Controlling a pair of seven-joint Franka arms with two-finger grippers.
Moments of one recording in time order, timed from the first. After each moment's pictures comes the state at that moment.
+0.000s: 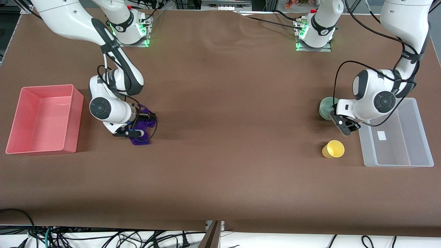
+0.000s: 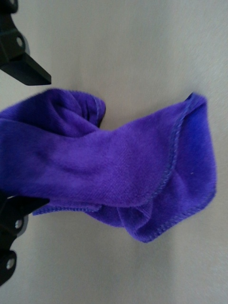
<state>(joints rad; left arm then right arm) 0.09 0.37 -0.02 -2.22 0.14 2.41 0.96 0.03 0.49 0.23 -2.01 -0.04 2.26 0.27</state>
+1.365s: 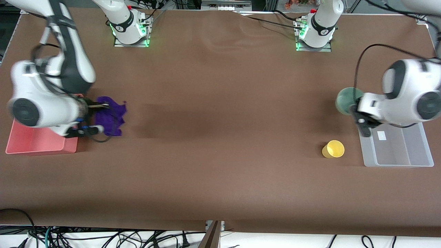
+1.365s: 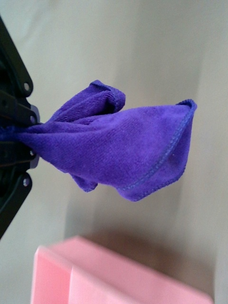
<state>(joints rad) 0.14 0.29 -0.07 -1.73 0.12 1.72 1.15 -0.02 0.37 0.08 -1.53 -0.06 1.45 -0.13</state>
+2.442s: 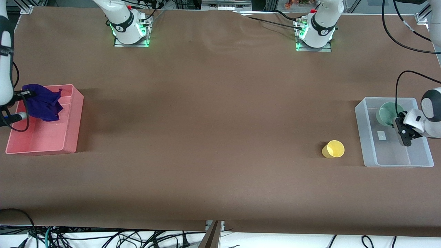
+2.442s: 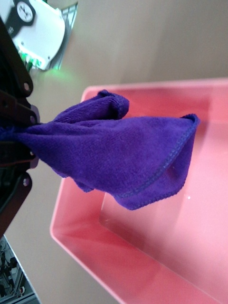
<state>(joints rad) 0.47 0.65 -0.06 -1.66 0.28 2.06 1.49 -0.10 0.52 -0.35 -1.57 -0.12 1.56 -0.74</state>
